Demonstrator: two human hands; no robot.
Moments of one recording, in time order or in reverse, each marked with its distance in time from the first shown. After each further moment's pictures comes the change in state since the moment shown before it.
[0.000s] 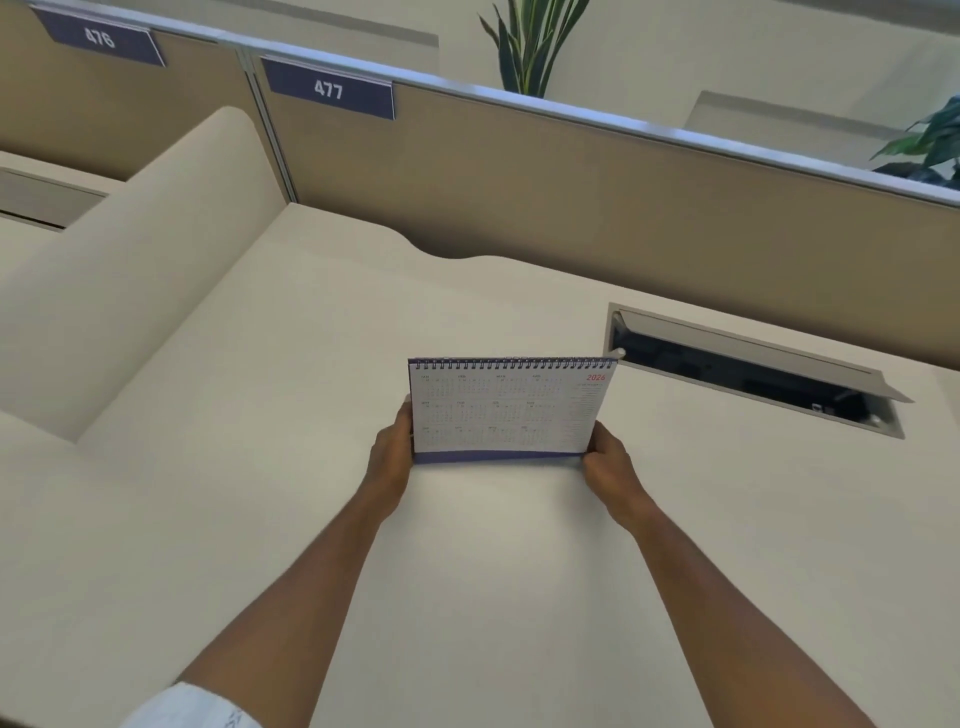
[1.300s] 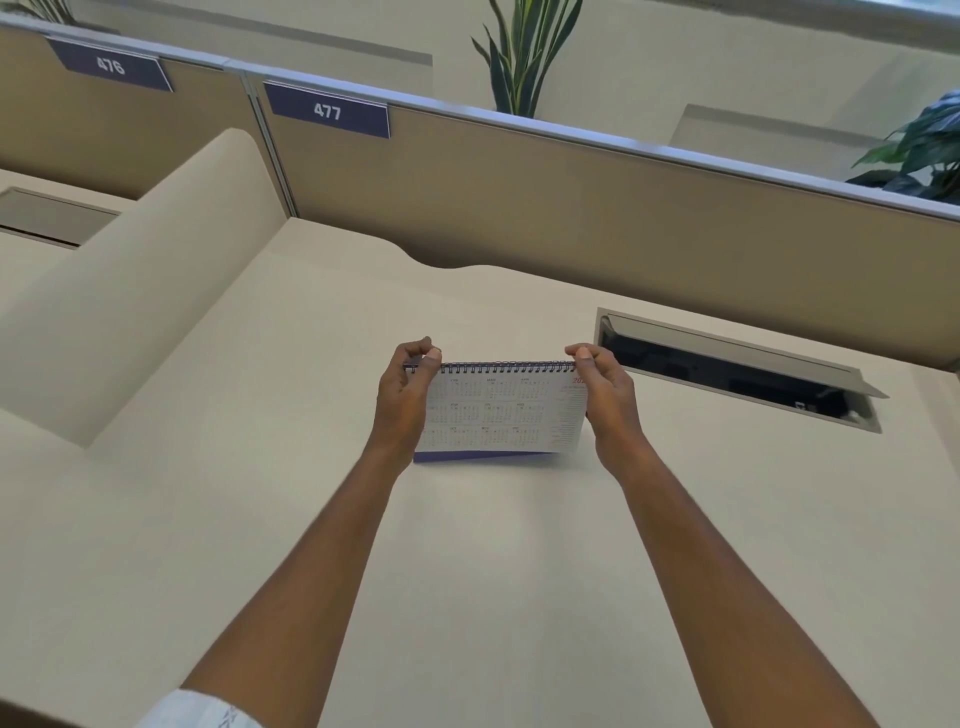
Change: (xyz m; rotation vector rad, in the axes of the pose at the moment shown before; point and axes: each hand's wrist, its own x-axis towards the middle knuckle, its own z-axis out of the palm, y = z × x) left_hand -0.025 0.075 0.023 -0.159 0.019 0.372; right_hand -0.016 -0.098 -0.008 0.307 0.159 -0.194
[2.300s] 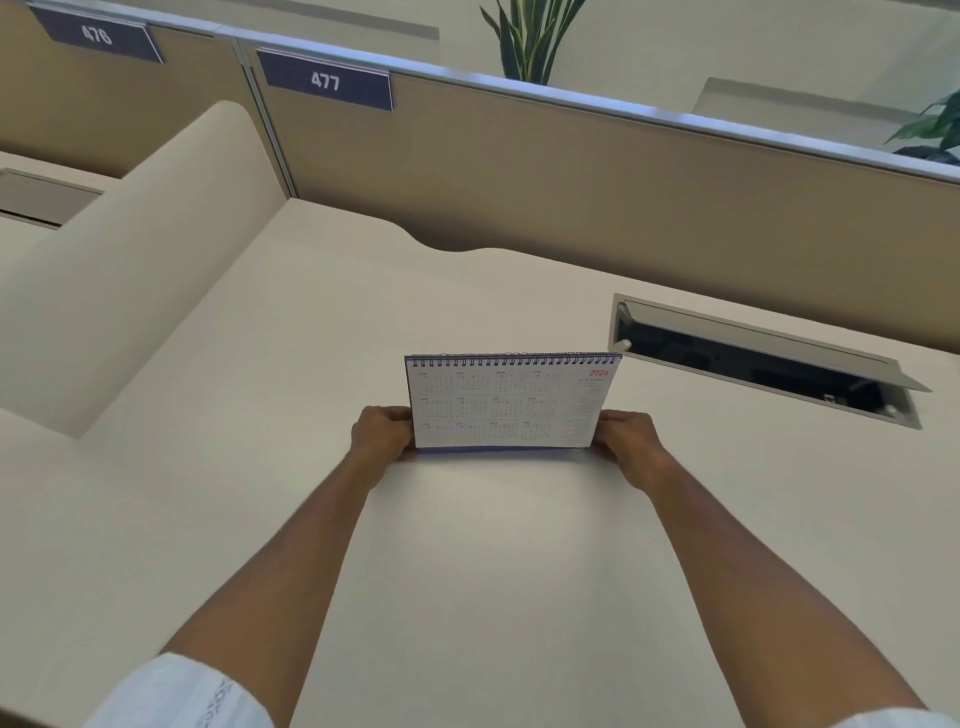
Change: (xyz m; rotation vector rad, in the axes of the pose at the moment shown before) left_hand 0.029 -0.073 -0.054 0.446 0.051 -0.443; right_hand 0.040 0.097 -0.035 -0.129 0.000 0.445
